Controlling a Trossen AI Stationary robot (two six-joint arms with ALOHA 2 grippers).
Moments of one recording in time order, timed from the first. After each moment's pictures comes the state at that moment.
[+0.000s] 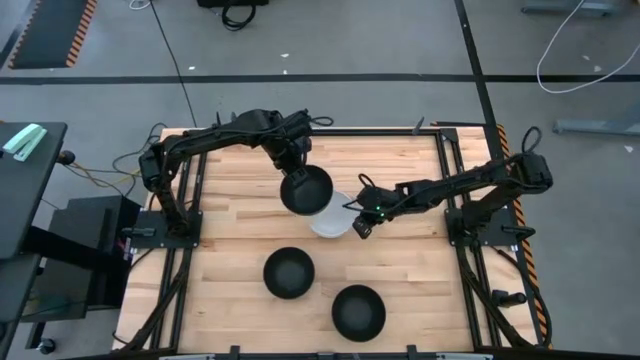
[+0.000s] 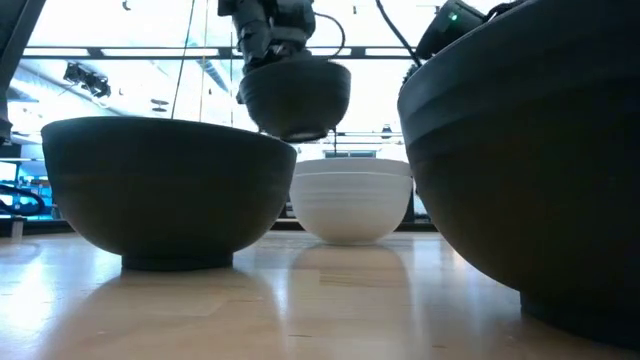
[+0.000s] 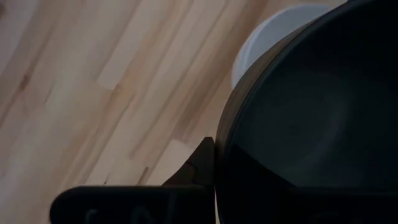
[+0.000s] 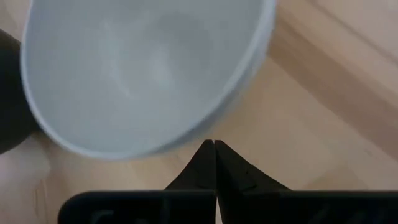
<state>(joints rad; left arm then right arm) 0.38 1.78 1.69 -1.14 0.15 -0.17 -0.02 1.45 0.72 -0.23 0.05 0.76</state>
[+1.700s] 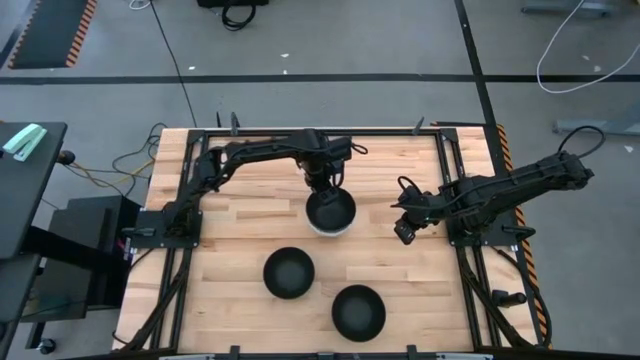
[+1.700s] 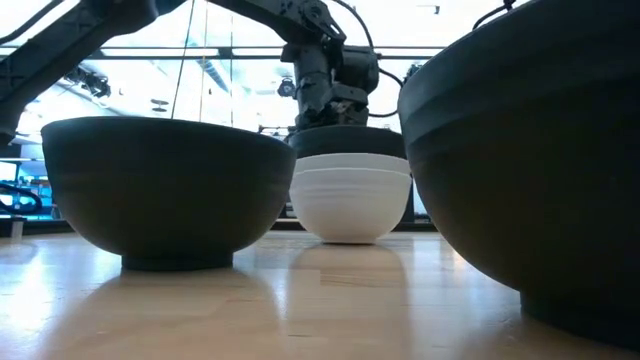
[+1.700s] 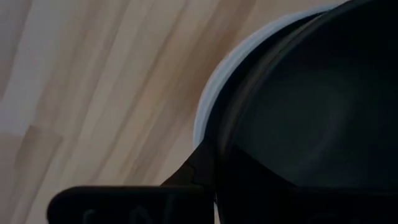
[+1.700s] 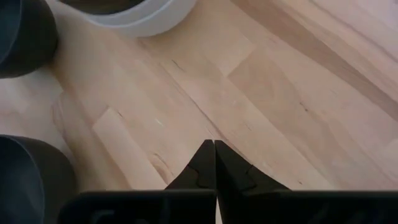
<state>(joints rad) 0.29 2.24 2.02 -1.22 0.18 -0.22 0.21 0.98 0.72 -0.82 0.17 0.97</state>
